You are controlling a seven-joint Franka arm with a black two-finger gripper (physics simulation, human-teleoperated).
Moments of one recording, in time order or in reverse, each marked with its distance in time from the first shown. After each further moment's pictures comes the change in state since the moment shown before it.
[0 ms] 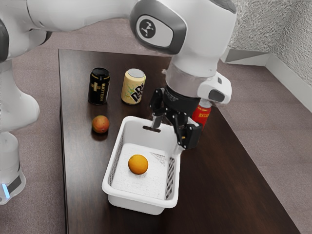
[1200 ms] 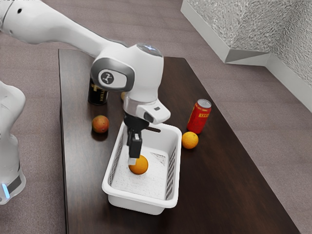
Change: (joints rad) arm 0.822 -0.431 -0.591 -0.976 -0.171 0.620 0.804
